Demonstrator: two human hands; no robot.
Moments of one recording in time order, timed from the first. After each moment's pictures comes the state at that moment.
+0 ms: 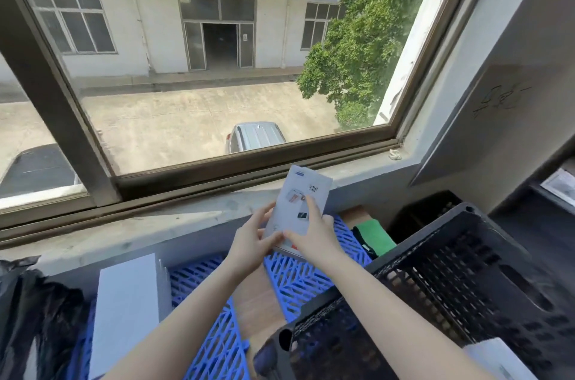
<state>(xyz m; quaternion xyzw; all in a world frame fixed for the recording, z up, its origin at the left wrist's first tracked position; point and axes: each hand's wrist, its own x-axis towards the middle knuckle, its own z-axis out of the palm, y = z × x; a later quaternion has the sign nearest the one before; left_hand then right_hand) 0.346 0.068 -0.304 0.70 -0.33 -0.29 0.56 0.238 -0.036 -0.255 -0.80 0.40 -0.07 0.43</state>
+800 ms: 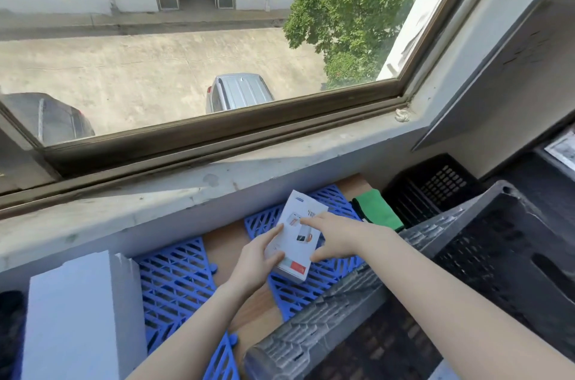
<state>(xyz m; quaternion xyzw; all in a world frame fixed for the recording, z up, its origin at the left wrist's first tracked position) 0.349 0.026 -0.446 0.76 -0.31 -0.38 0.43 0.246 -0.116 -0.293 -0.89 0.25 0.34 0.17</state>
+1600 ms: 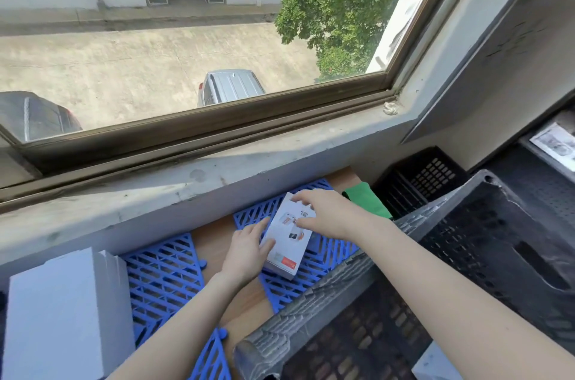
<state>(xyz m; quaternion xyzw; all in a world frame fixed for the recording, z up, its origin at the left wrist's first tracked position) 0.347 0.012 -0.447 0.83 -0.38 -0.28 0.30 0.243 -0.117 -0.276 -0.92 0.28 0.18 0.22</state>
